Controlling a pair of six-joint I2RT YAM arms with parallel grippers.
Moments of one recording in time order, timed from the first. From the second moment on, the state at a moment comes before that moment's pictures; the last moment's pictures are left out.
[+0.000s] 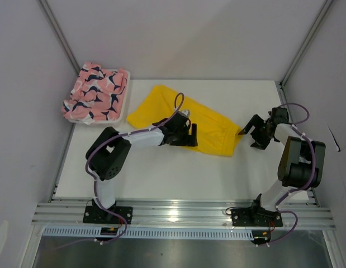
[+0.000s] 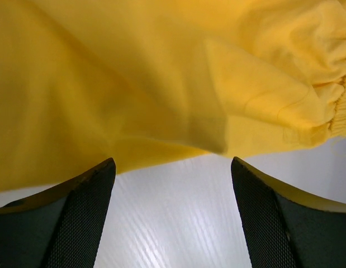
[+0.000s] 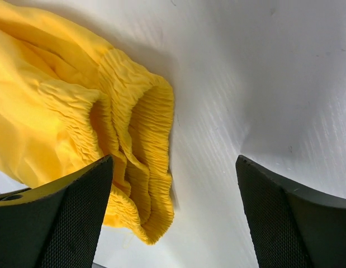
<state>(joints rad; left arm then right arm) -0.74 1.93 1.24 -0.17 0.05 -0.60 -0.22 1.68 0.99 -0.40 -0.37 0.47</state>
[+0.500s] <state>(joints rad) -0.78 1.80 1.45 -0.37 0.06 -0.55 -0.16 1.60 0.86 -0.30 -0.49 0.52</state>
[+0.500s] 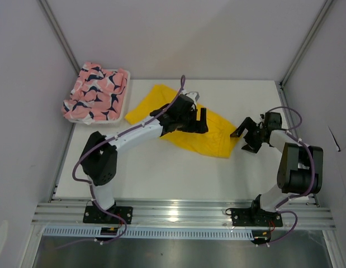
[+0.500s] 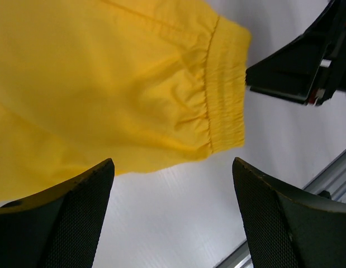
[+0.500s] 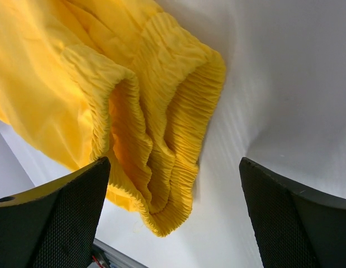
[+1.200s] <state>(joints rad) -0.79 2.38 1.93 -0.36 0.15 -0.52 -0.21 1.52 0.63 0.09 -0.63 0.72</state>
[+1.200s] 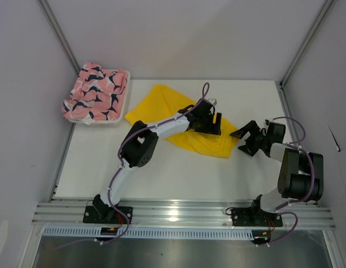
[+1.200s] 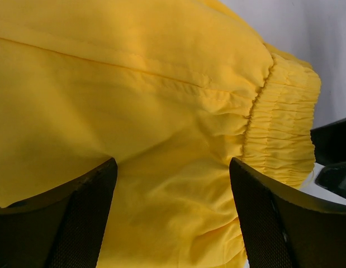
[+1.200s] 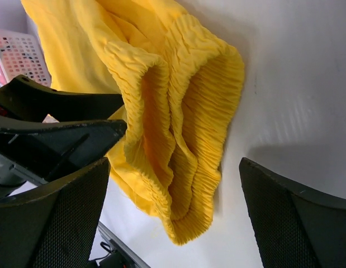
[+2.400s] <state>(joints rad) -0.82 2.41 1.96 -0.34 0.19 -0.52 -0.10 1.63 0.57 0.39 -0.60 0.85</state>
